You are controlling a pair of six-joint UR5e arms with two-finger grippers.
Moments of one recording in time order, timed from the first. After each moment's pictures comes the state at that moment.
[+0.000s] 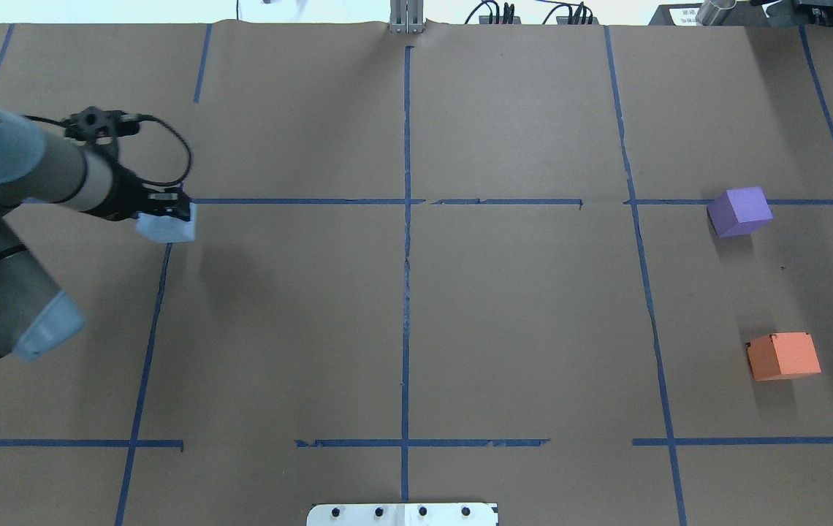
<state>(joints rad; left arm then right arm) -0.80 -1.90 -1.67 -2.01 -1.98 -1.07 1.48 -1.67 1.75 -1.49 2.32 0.01</state>
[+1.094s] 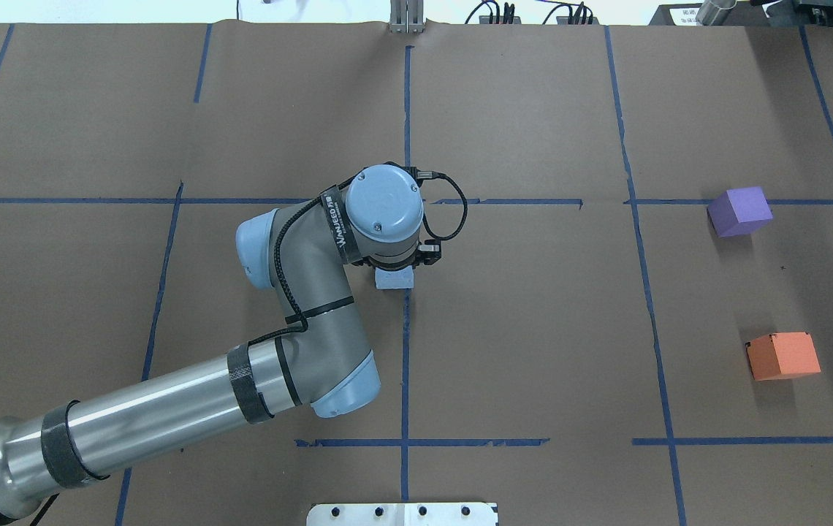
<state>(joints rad) -0.47 -2.47 -1.34 -1.70 -1.73 -1.26 1.48 -1.67 1.75 -1.49 2.32 0.01</state>
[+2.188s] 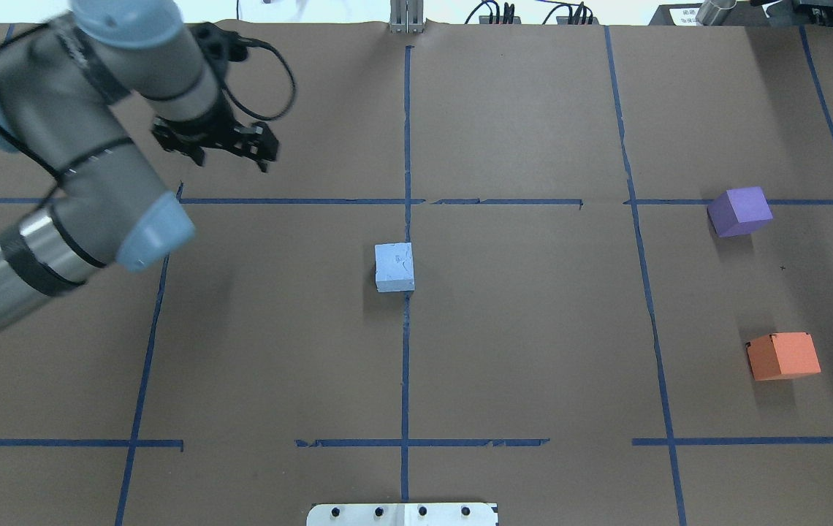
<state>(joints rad) -0.91 -2.18 -1.65 -1.52 -2.09 -0.75 1.47 -1.65 1.75 -1.49 2.33 0.02</state>
